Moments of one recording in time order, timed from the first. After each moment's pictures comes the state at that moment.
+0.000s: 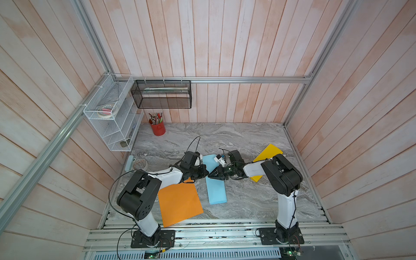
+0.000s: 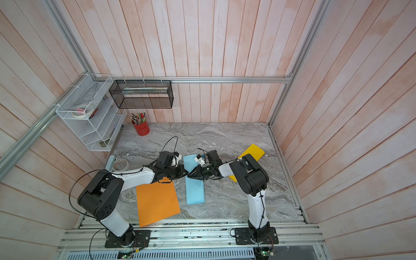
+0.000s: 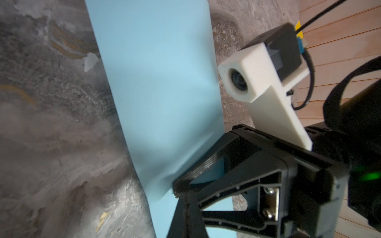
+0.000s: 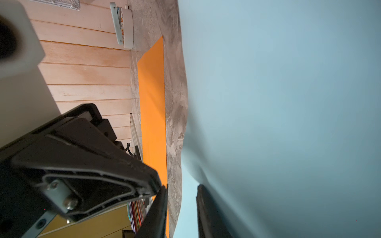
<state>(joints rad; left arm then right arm) -0.52 1.70 0.85 -0.01 0.44 -0.67 0.56 2.04 0.97 0.25 -0.96 0.73</state>
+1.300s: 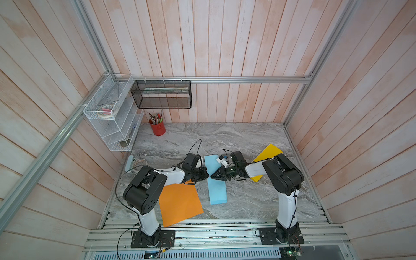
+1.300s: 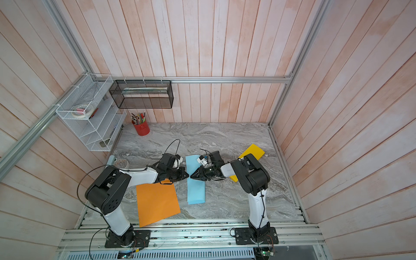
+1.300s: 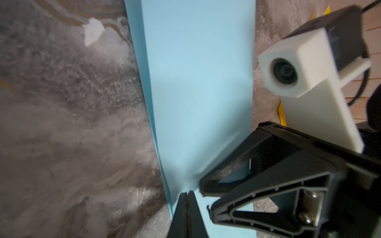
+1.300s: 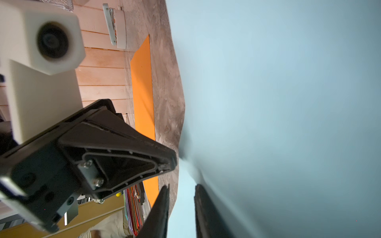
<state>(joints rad) -0.53 1.78 0.85 0.02 0.44 -0.67 0.53 2.04 0.94 0.23 -0.96 0.69</state>
